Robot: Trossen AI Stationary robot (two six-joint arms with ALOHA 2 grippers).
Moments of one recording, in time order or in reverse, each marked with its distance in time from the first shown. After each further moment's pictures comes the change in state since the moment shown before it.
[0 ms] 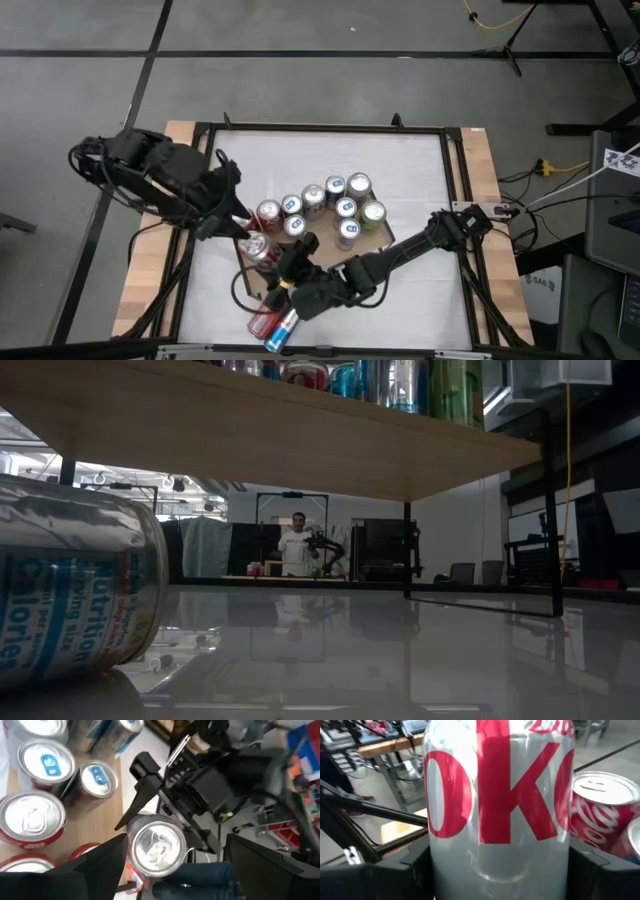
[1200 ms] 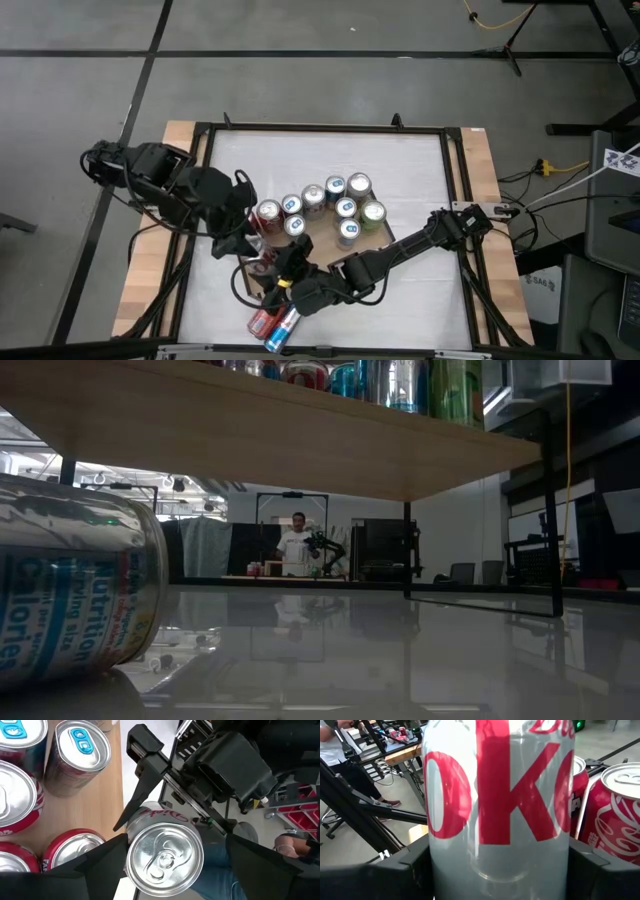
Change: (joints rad) left arm -0.056 0.095 0.000 -0.026 0.042 -0.036; right arm -0.012 0.000 0.000 0.063 -0.102 0.055
